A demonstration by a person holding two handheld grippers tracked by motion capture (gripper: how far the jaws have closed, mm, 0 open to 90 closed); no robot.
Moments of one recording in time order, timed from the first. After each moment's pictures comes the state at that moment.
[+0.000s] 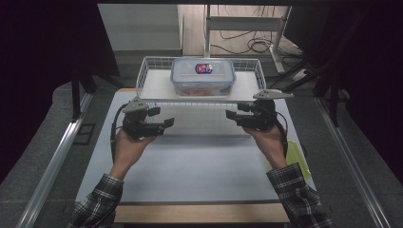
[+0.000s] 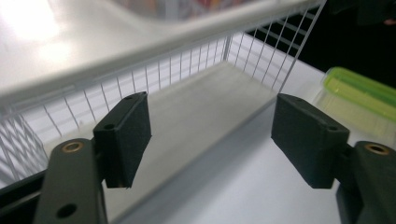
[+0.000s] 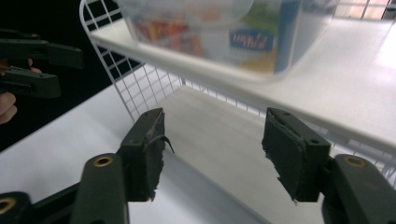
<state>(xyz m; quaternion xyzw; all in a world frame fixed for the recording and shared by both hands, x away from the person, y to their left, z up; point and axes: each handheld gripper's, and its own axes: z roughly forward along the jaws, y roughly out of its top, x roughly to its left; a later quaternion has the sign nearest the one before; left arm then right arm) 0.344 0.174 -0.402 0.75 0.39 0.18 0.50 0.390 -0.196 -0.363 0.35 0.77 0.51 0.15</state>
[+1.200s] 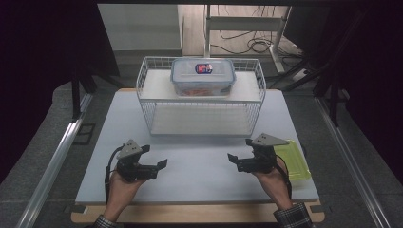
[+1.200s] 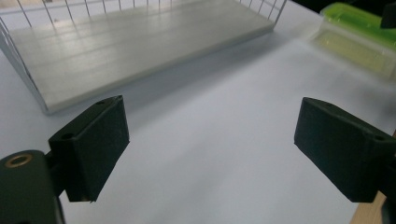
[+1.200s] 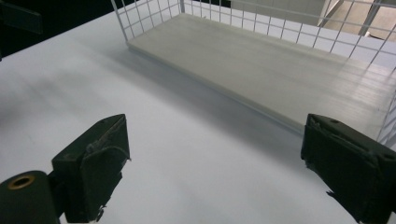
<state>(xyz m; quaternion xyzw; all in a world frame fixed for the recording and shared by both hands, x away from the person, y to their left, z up) 0.268 0.186 -0.488 0.76 0.42 0.16 0.48 0.323 -0.217 -0.459 0.34 0.80 0.47 0.17</state>
